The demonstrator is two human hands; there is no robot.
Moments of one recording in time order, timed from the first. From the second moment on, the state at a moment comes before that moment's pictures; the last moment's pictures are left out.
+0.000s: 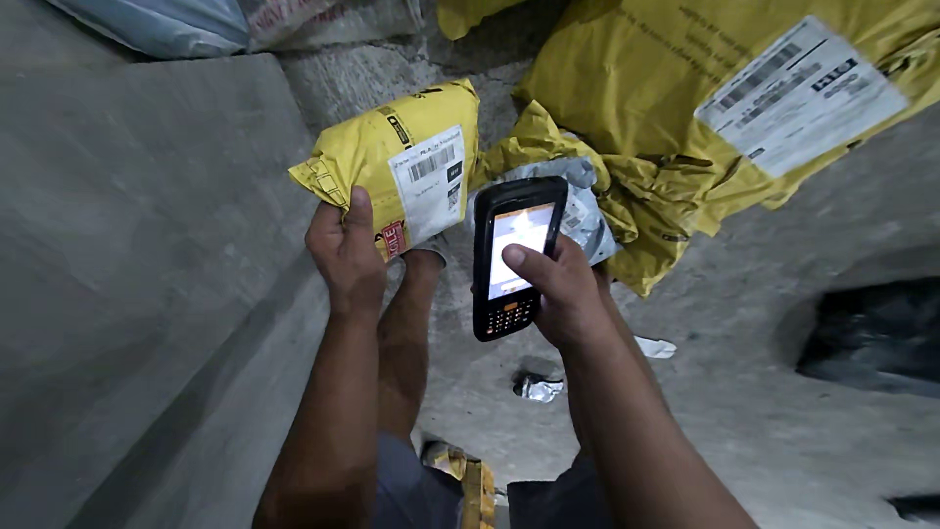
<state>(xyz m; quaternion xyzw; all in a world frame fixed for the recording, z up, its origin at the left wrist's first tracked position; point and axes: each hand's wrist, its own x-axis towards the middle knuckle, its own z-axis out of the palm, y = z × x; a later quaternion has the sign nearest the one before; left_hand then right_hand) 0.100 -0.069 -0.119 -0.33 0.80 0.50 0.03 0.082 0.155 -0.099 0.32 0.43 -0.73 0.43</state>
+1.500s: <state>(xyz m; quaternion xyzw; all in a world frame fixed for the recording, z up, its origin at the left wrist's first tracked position) 0.096 -0.107 -0.125 -0.33 0.82 0.47 0.03 0.066 0.204 -0.104 0.24 0.41 -0.62 0.62</state>
